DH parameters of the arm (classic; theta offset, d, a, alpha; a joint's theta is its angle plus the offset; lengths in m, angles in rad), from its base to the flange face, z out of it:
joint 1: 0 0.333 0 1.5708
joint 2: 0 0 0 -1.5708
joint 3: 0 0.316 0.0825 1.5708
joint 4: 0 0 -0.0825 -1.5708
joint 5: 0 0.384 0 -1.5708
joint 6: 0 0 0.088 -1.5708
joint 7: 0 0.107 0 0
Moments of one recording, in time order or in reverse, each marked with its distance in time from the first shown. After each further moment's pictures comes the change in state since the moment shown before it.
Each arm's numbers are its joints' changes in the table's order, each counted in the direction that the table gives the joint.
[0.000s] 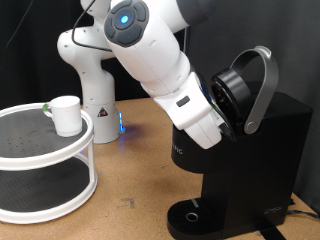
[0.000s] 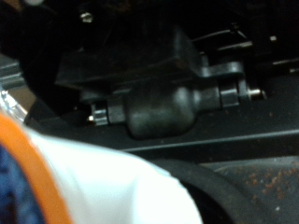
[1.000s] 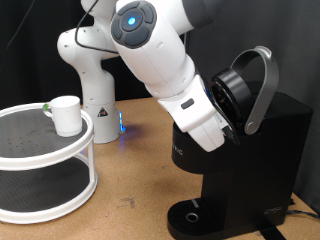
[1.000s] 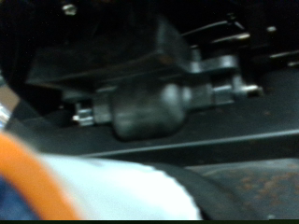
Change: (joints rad) arm 0.000 -0.013 0.012 0.010 -0.009 -0.013 0.014
